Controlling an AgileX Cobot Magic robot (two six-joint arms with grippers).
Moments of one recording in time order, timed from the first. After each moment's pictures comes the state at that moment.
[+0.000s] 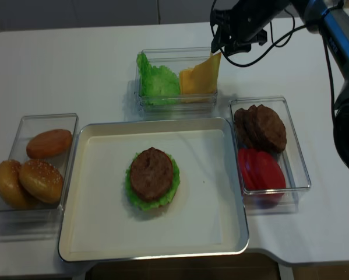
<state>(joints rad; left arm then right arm) -0.07 -0.02 -0.49 0.02 1.19 -0.04 0.18 2.34 -2.27 0.55 1.09 -0.04</state>
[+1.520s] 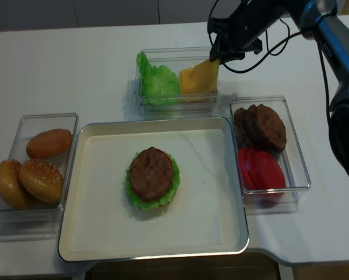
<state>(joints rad) -0.07 -0.02 -0.49 0.02 1.19 -0.04 0.18 2.37 -2.27 0.60 1.10 -0.06</state>
